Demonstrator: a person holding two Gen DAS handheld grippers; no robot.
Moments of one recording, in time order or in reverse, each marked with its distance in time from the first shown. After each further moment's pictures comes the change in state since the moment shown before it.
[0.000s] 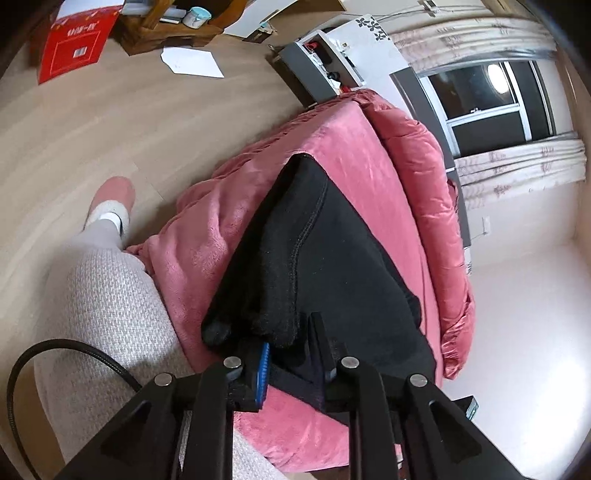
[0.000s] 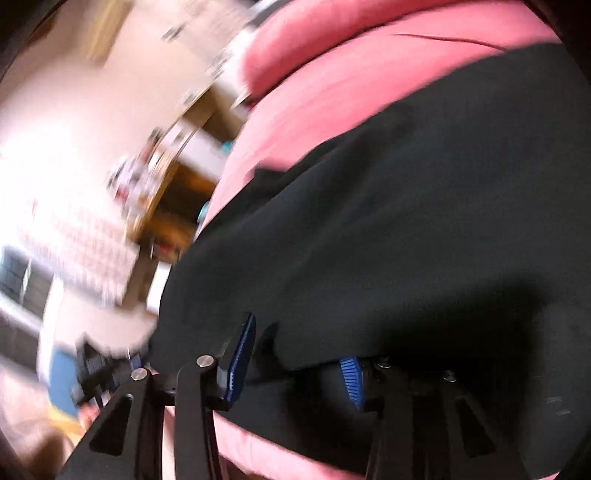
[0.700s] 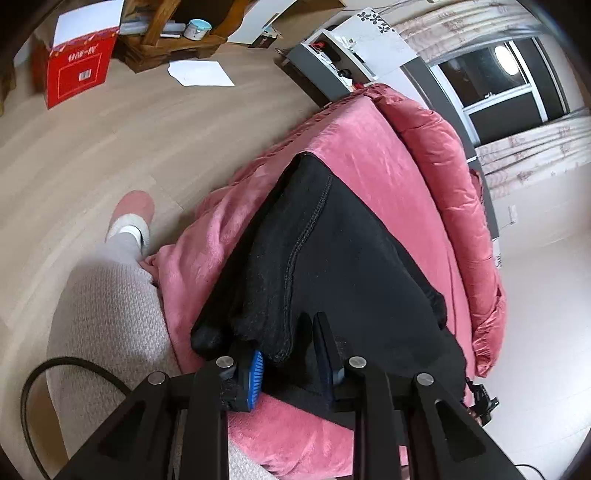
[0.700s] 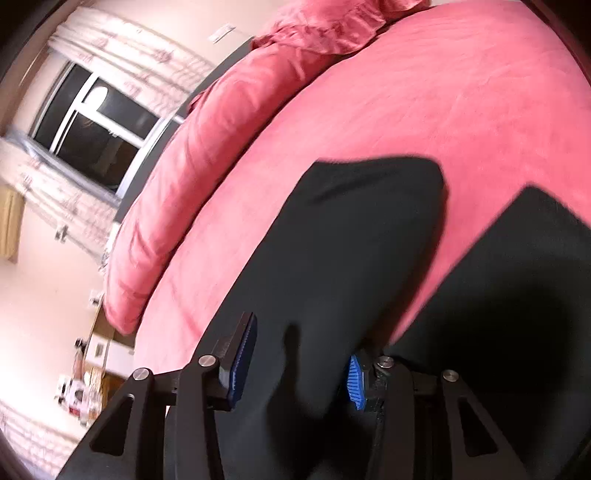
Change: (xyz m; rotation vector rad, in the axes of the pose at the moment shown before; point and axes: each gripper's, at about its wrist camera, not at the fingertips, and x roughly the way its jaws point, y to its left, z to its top) left arm 0.013 -0.021 0.000 0.062 -0.015 0.143; right arm -0.187 -0.217 0.141 0.369 -0.521 -0.304
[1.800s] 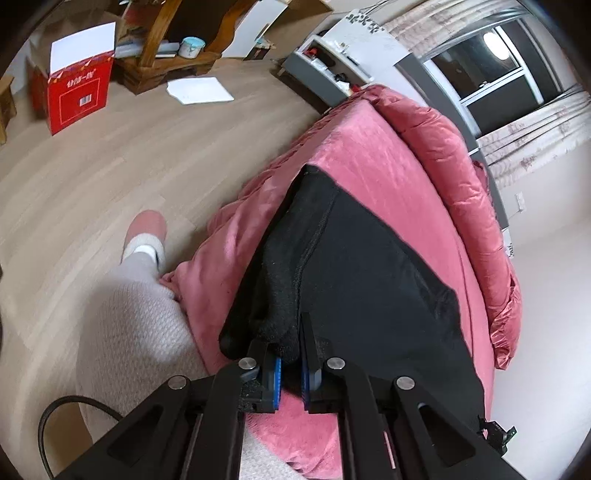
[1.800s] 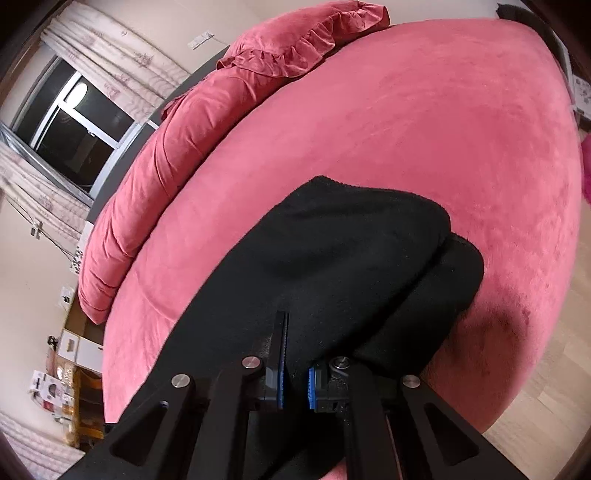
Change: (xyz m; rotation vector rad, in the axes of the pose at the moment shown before) left arm -0.019 0.000 -0.002 0.060 -0.049 0.033; right arm -0.126 -0.053 -0.056 -0.029 -0.028 -0.086
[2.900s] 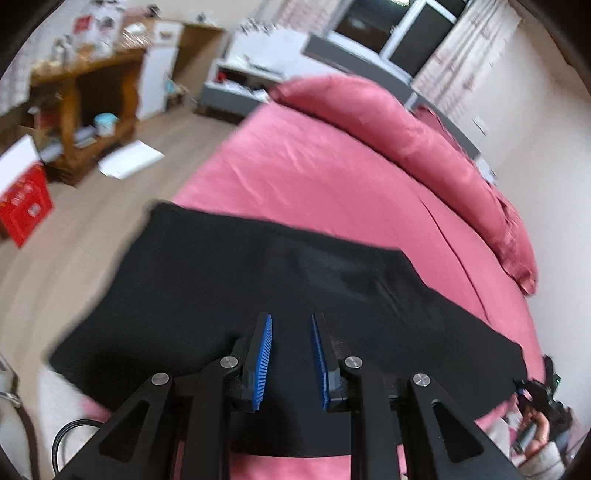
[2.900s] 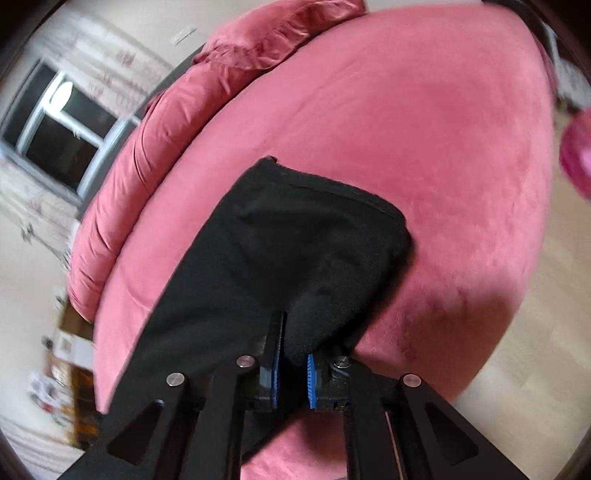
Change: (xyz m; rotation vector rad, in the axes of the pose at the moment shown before) left arm 0.037 -0.149 -0.036 0.396 -0.040 0.035; right arm -0.013 -0.036 -0.006 0.072 0.028 -0.030
